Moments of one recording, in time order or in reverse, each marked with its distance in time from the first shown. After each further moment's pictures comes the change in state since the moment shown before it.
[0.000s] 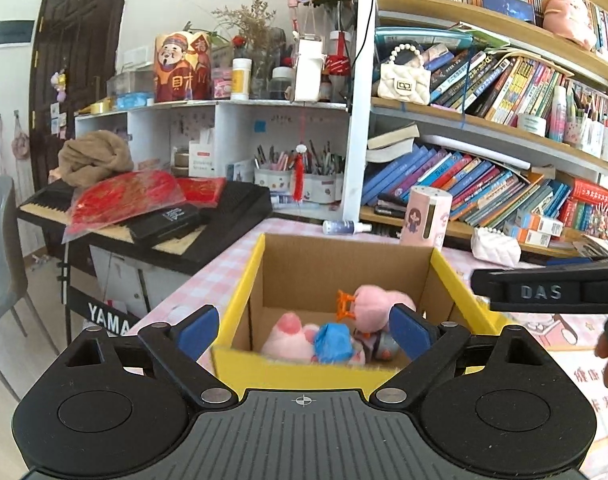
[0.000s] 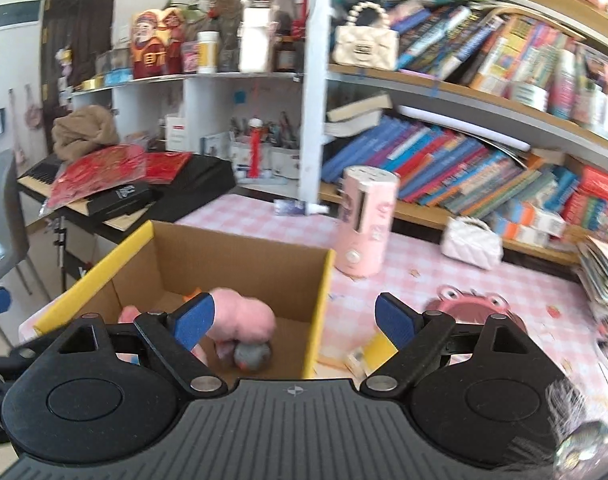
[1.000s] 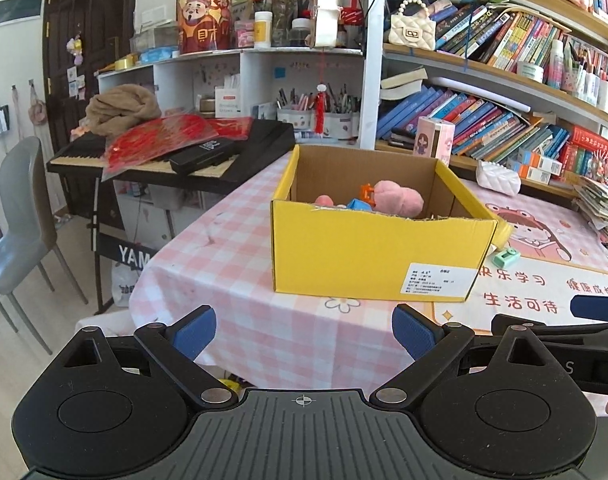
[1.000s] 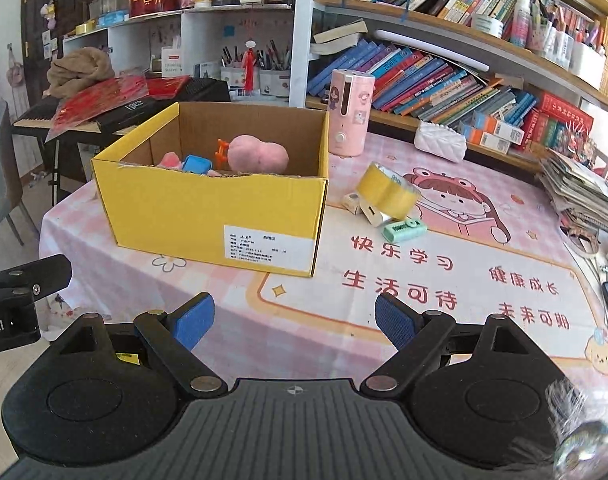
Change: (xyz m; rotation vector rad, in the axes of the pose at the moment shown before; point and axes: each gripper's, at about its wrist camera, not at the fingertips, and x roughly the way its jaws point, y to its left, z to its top) left arm -0.083 0.021 -0.065 0.012 0.151 0.043; right arm -0.094 0.042 -0.115 0.015 0.161 -0.057
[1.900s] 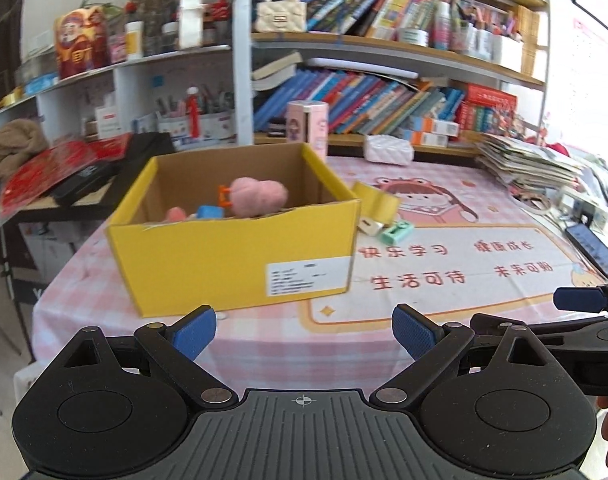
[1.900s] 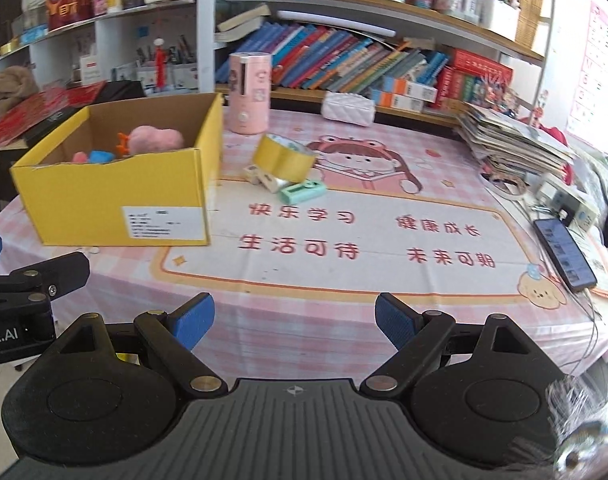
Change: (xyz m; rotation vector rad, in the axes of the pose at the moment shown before) left arm 0.018 -0.082 0.003 0.197 0.015 -0.268; right arm -0.022 -0.063 -0.028 0.149 0.039 -0.196
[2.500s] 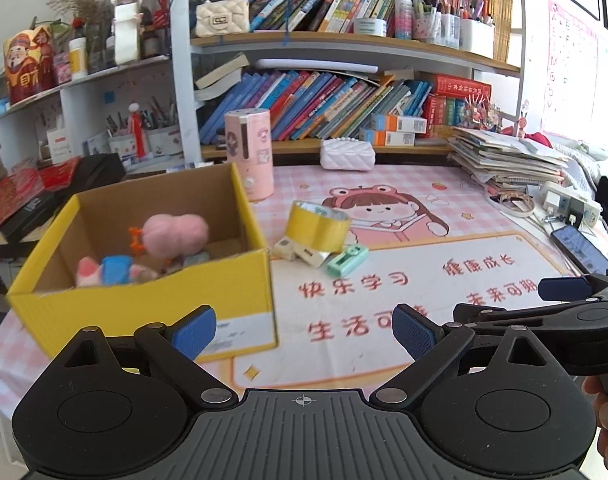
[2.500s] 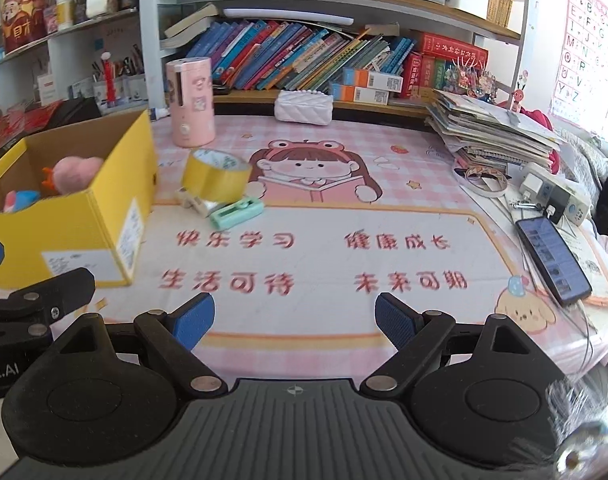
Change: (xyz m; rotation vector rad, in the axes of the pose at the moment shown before) left arm 0.061 -0.064 0.042 0.056 0.001 -0.048; right arm 0.054 -0.073 0.039 0.058 0.014 -0.017
